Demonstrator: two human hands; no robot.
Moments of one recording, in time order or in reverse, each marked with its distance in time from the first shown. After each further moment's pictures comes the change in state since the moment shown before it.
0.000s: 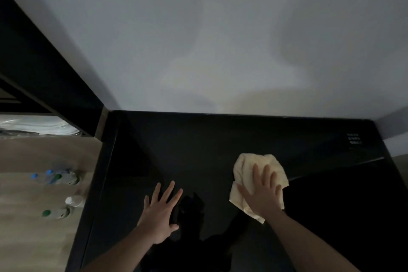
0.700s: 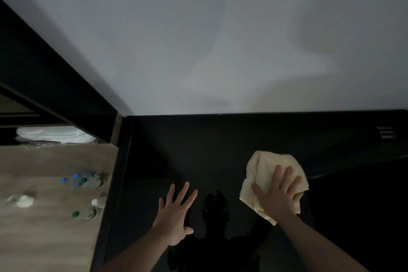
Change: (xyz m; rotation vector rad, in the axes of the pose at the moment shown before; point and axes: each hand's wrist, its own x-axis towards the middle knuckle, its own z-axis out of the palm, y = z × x) left_hand 0.010 -0.004 -0.005 0.055 -0.029 0.005; right_hand 0.010 -0.011 0.017 0.068 0.037 0.109
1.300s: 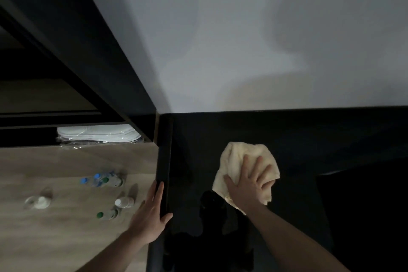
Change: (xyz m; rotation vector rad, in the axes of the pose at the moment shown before) left_hand -0.050 -0.223 0.005 -0.316 0.251 -0.176; right_hand -0.065 -0.239 0.079 0.067 -0.041 -0.072
